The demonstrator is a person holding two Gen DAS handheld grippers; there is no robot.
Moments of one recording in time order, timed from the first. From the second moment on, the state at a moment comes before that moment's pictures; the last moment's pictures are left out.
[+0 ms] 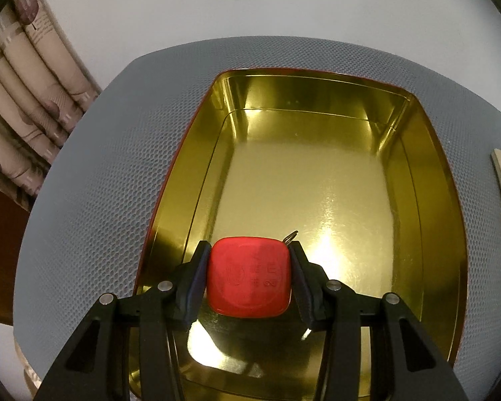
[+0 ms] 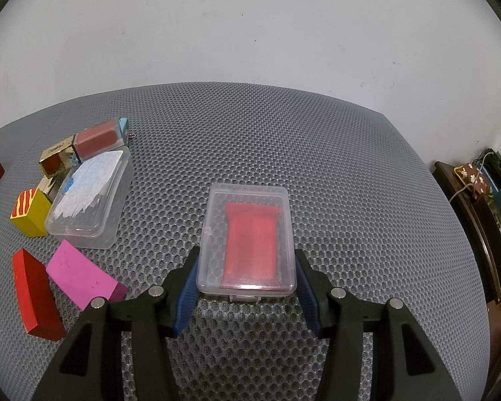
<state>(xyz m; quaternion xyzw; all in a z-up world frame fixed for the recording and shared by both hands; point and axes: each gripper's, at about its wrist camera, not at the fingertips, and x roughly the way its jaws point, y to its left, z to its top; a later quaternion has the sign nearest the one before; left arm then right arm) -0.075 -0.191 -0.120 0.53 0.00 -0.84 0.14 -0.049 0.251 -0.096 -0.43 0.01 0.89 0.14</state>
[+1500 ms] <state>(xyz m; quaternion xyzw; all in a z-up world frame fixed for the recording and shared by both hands) -0.004 -0.202 -0.055 0.43 0.05 -0.89 0.18 -0.059 0.226 -0.026 -0.40 -0.02 0.91 0.14</state>
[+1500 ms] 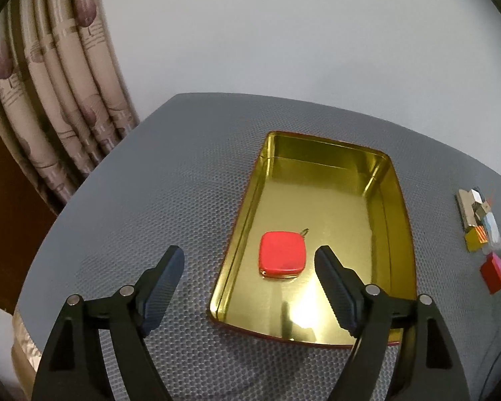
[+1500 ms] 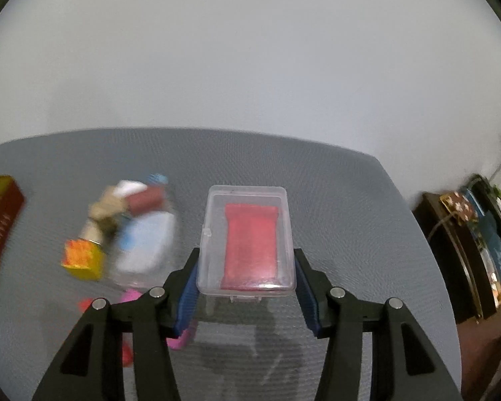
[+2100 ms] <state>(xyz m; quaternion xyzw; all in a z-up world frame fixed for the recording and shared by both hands) 0.007 -0.251 -0.051 0.42 0.10 -0.88 0.23 -0.085 -0.004 -0.014 -0.40 -0.07 0.90 -0.14</state>
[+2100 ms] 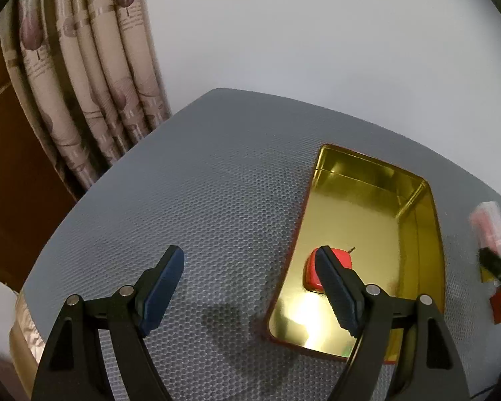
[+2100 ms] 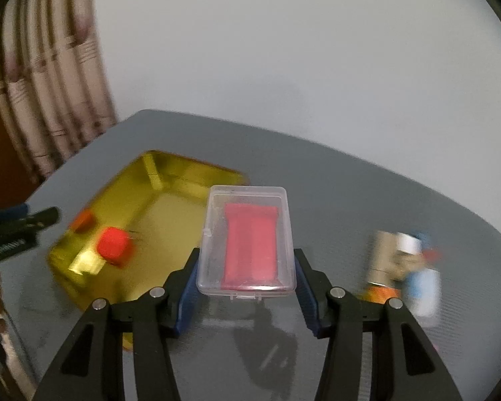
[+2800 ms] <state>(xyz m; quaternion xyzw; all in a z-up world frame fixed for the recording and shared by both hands) 0.007 -0.284 -0.057 0.43 0.13 -0.86 0.24 -0.176 -0.124 -0.079 -0.48 -0.14 0.84 -0.19</state>
